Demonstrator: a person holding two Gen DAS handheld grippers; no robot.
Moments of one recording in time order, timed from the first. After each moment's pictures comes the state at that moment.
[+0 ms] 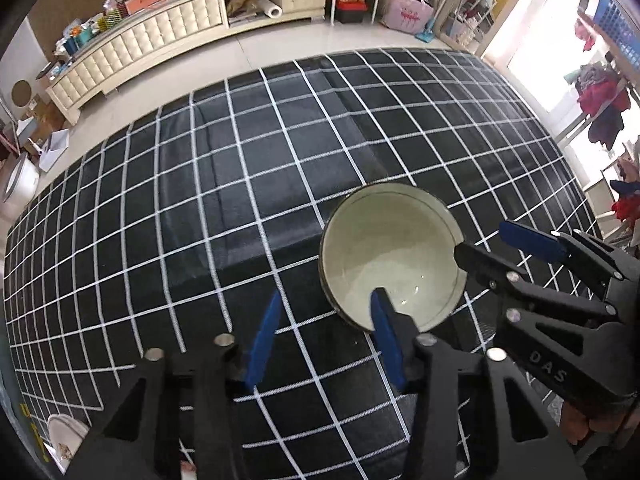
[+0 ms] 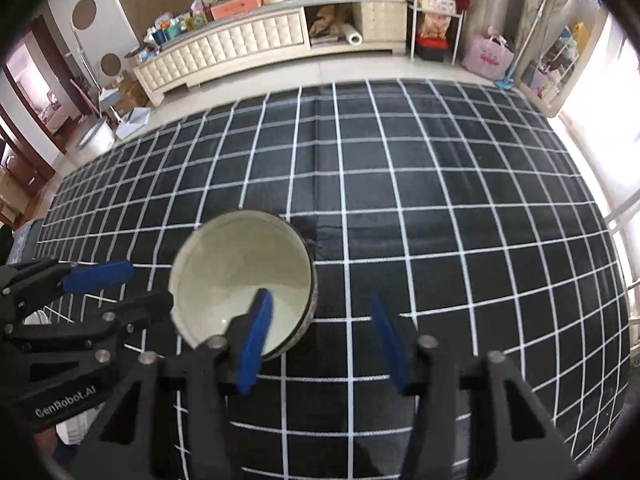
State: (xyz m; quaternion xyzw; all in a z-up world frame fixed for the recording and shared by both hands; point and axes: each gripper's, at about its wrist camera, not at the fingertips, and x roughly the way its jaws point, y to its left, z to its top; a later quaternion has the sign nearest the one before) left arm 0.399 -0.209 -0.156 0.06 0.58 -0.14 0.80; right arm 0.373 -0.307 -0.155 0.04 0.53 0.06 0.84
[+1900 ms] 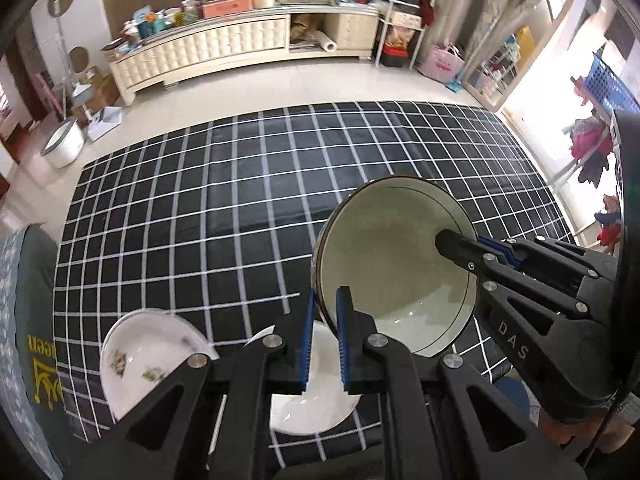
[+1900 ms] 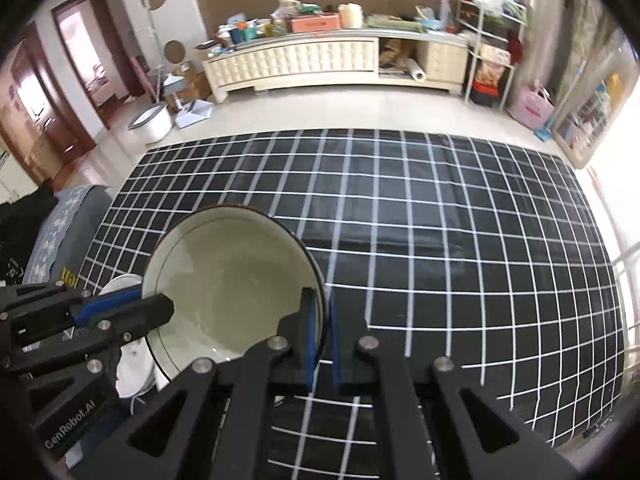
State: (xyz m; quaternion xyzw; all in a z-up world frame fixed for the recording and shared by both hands) left arm 0.274 -0.039 -0.045 -0.01 0.53 -0.09 0.84; right arm 0.292 -0.155 -0.063 -0.01 0.49 0.13 0.86
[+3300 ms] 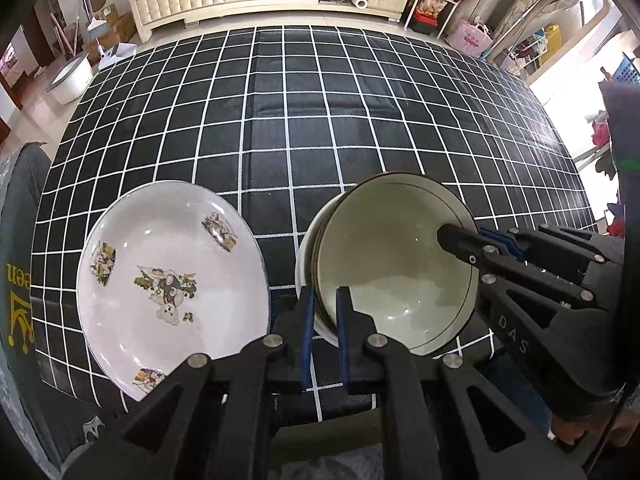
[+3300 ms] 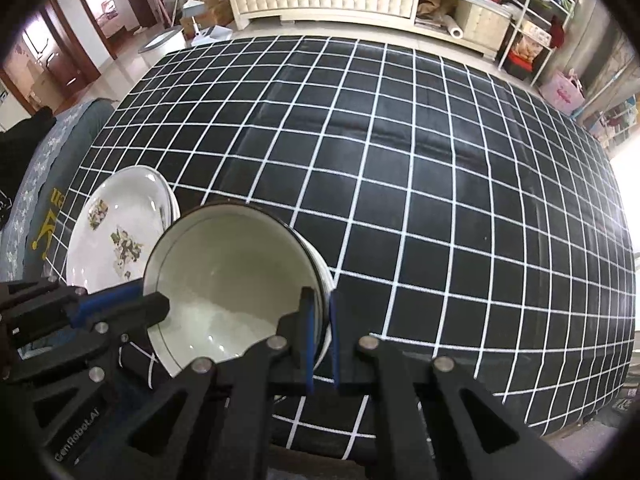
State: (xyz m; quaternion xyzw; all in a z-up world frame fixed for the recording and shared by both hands) left arm 0.211 0.015 -0.135 -0.04 0.59 -0.07 0.80; right arm 0.253 -0.076 -0.143 -0.08 0.57 0.15 0.80
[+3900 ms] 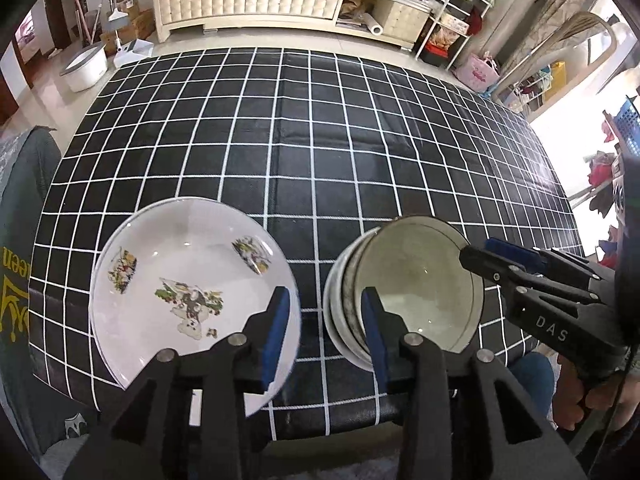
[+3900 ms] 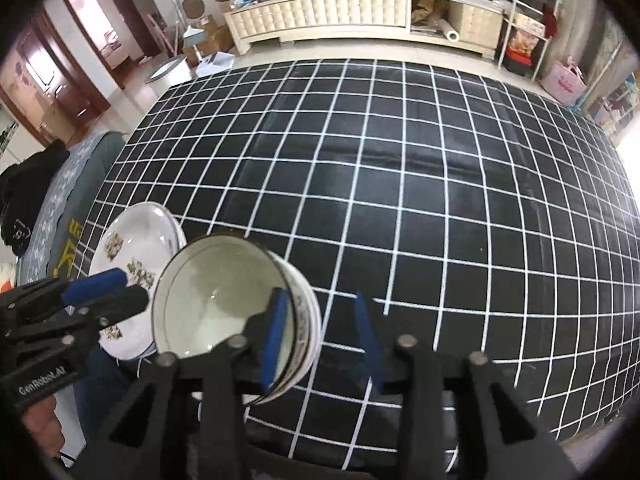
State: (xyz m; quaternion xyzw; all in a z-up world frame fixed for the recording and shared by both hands) left arm 0.217 0.049 -0.120 -0.09 0.56 -0.05 0.82; right arm 0.269 -0.104 -0.133 -0.01 0.56 0.16 0.81
